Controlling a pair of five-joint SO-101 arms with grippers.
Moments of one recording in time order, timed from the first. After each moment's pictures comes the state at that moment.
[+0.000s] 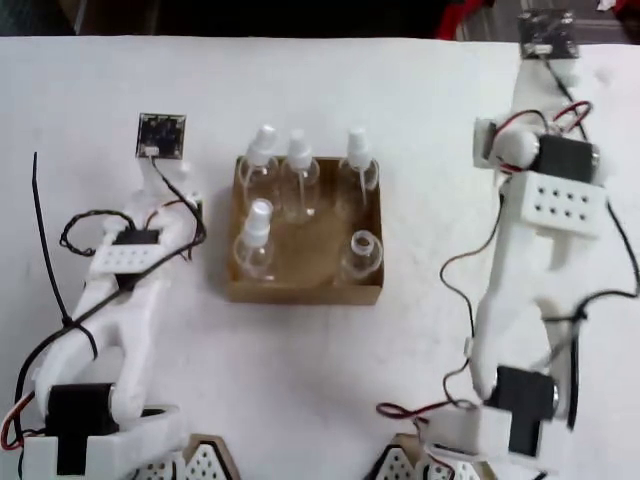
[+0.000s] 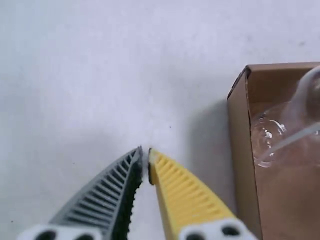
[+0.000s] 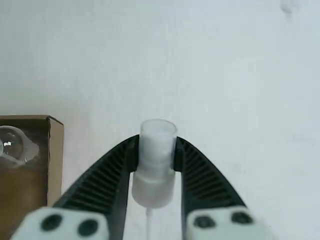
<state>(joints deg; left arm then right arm) -8.2 -11.3 49.0 19.3 -2.0 9.1 -7.1 -7.5 68.5 13.0</state>
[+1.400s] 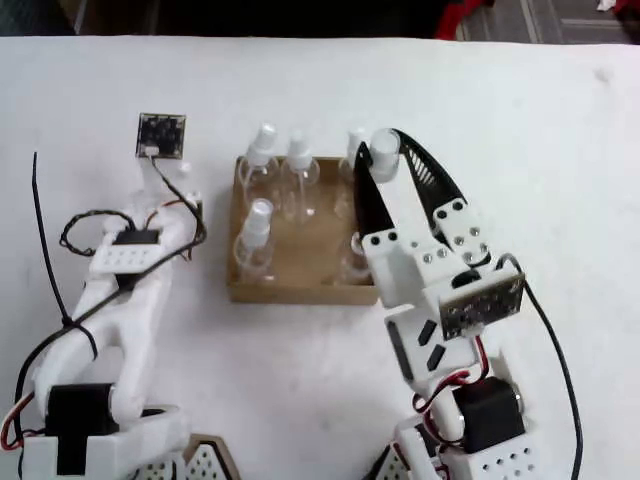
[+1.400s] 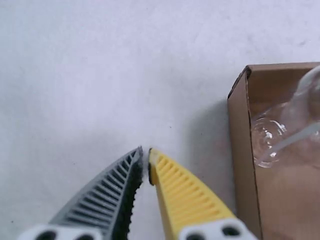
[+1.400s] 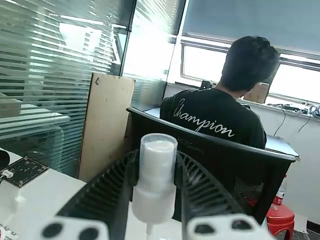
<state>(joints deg) -8.2 -11.3 49.0 19.3 -2.0 -22.9 -80.2 55.6 18.6 13.0</state>
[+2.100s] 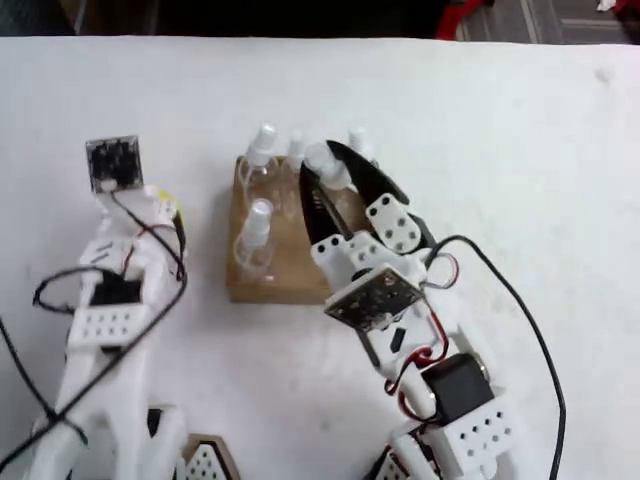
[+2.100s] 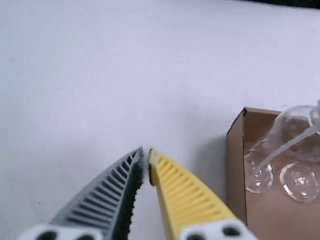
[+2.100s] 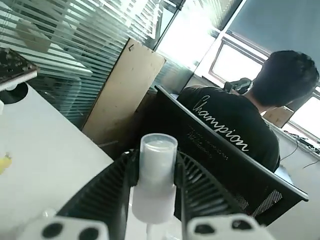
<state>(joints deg) -11.0 -37.9 65.8 15.0 5.6 -31.2 -72.2 58.5 13.7 32.5</state>
